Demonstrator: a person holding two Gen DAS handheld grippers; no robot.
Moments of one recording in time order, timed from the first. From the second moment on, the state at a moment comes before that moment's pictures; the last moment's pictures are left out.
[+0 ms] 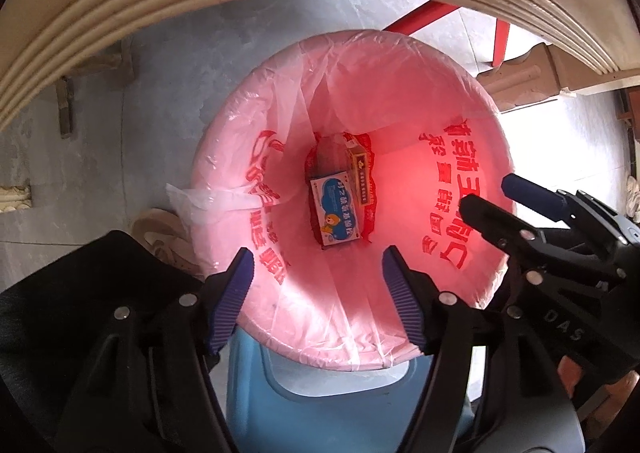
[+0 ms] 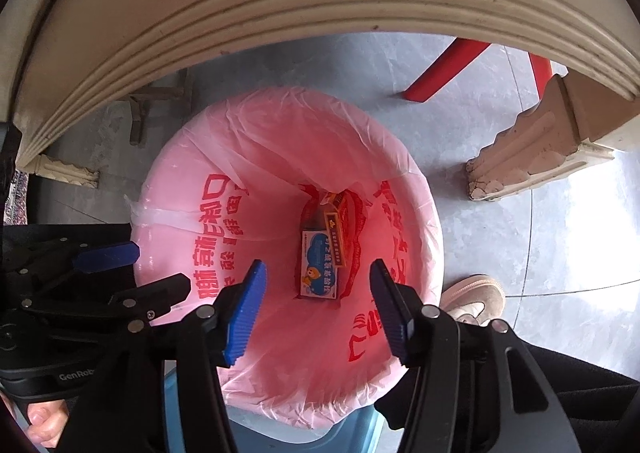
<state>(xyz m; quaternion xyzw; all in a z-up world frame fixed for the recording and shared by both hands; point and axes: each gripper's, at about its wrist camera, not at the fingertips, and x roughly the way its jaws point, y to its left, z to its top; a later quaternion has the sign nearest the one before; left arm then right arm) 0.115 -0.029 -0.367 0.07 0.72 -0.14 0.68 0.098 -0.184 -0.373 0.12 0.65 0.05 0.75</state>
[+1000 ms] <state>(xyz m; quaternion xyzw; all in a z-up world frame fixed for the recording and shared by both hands) 0.123 0.020 -0.017 0.12 0.49 -0.13 0.85 0.062 -0.249 -0.025 0.11 0.40 0.03 0.91</state>
